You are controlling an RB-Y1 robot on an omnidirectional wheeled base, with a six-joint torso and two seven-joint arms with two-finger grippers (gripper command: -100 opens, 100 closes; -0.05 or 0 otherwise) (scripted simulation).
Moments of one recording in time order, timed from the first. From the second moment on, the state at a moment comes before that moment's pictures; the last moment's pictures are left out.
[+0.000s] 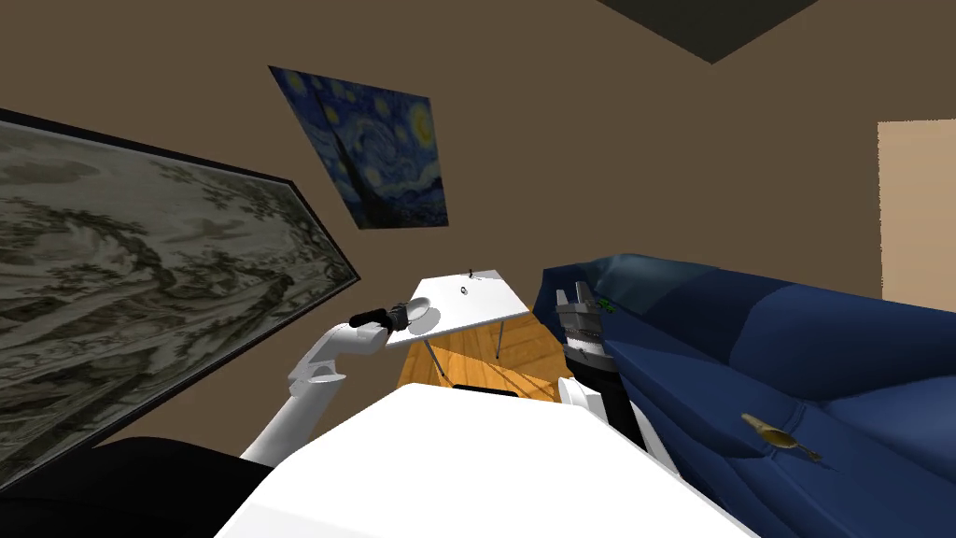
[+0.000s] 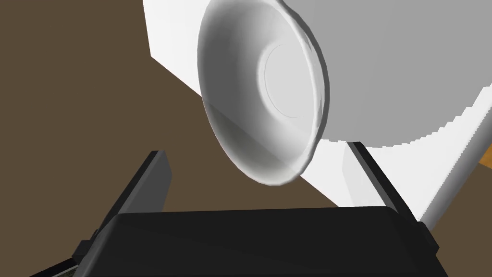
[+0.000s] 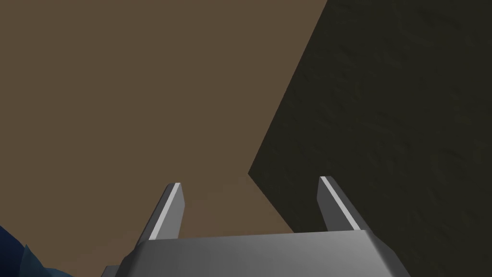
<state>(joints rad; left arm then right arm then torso) 0.27 0.53 0.29 -2.18 0.36 1.11 0.46 0.54 0.03 0.03 -2.33 0.12 -0.40 -0.12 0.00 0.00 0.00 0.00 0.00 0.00</state>
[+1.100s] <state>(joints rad) 0.24 0.63 0.30 -2.04 0.46 1.37 0.56 0.54 0.03 0.03 -2.33 0.12 -0.40 -0.12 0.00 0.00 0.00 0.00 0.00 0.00</state>
